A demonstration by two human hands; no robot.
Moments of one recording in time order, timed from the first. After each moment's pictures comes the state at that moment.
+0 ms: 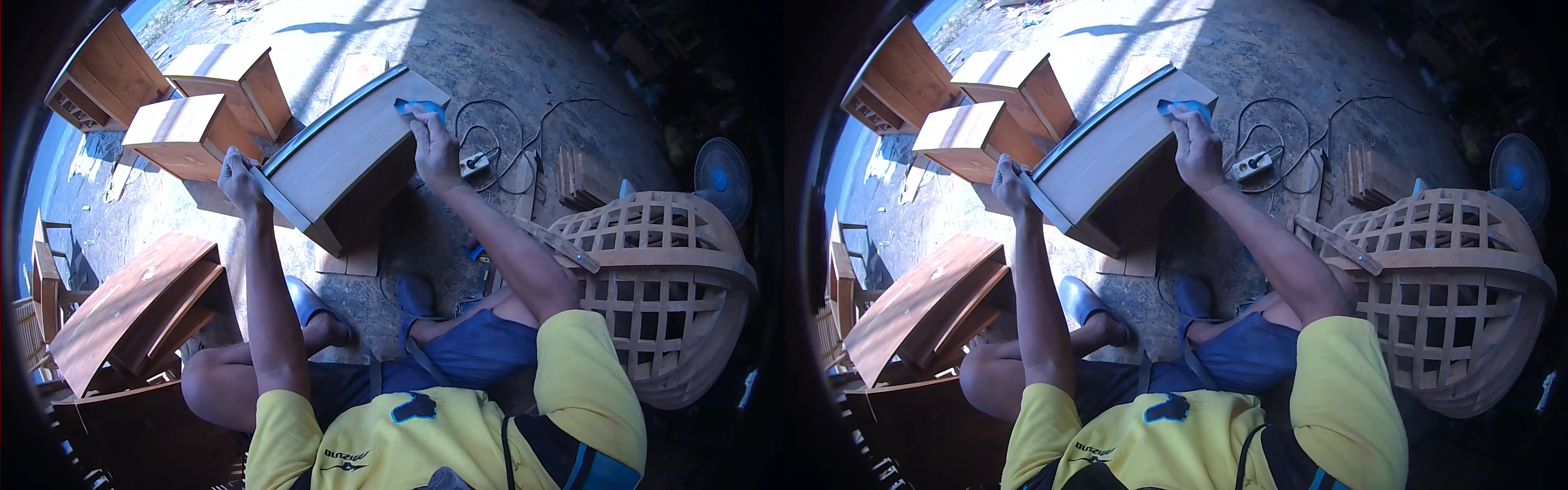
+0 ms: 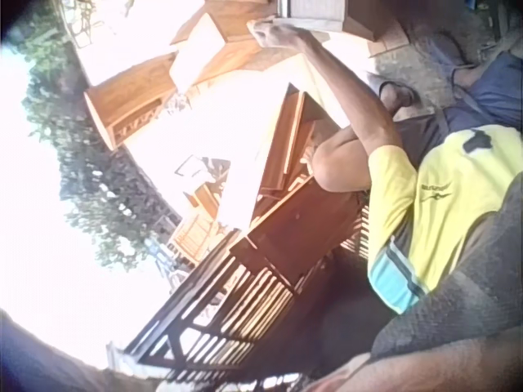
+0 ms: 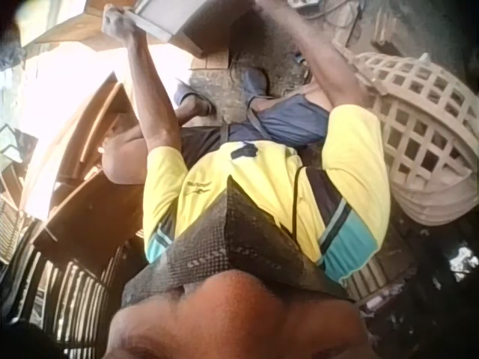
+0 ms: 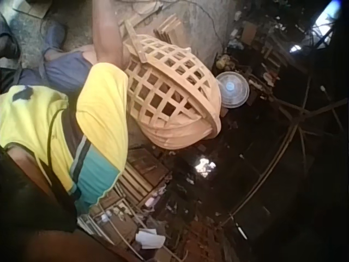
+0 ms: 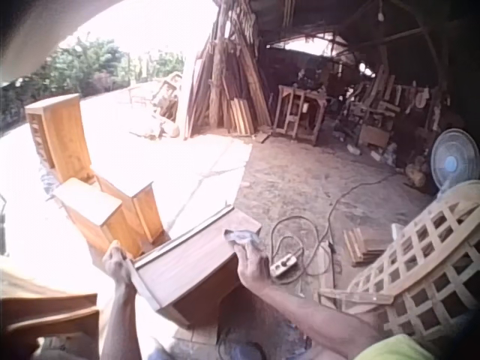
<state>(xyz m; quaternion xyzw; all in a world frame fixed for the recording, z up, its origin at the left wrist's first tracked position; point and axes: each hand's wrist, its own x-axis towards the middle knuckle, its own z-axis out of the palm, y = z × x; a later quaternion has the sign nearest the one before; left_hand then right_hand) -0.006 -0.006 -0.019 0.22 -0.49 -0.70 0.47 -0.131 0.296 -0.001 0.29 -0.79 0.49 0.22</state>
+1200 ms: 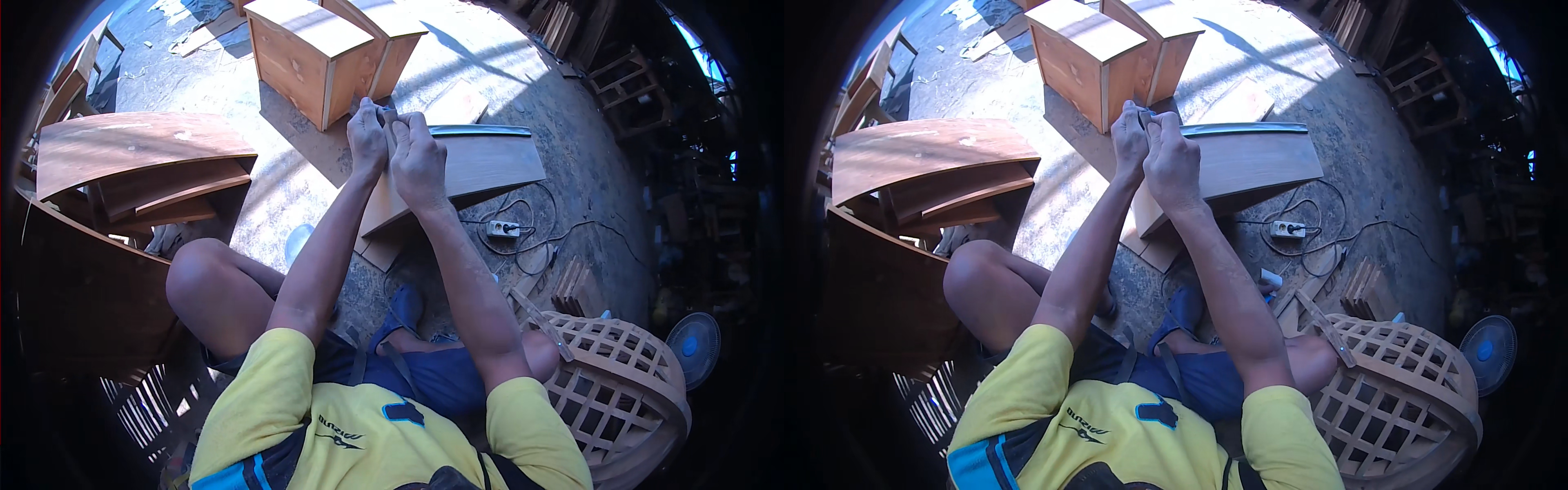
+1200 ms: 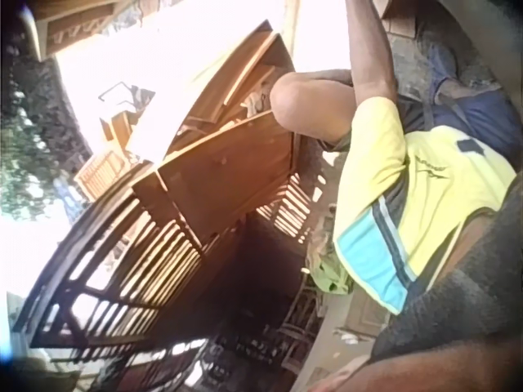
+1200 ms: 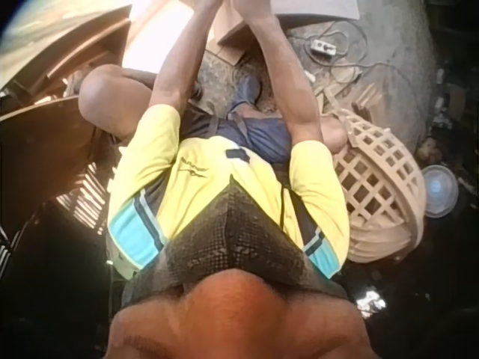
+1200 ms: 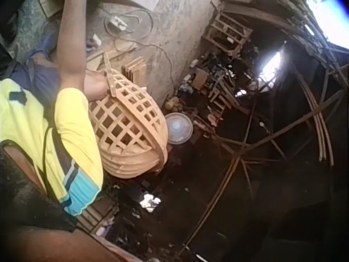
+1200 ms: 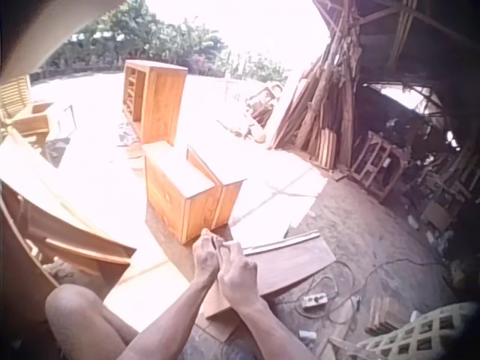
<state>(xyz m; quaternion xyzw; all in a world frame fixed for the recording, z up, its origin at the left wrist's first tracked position) 0.006 0.016 -0.030 0.26 -0.48 -0.66 0.51 0.014 0.122 0.067 0.45 -0.77 0.45 0.03</state>
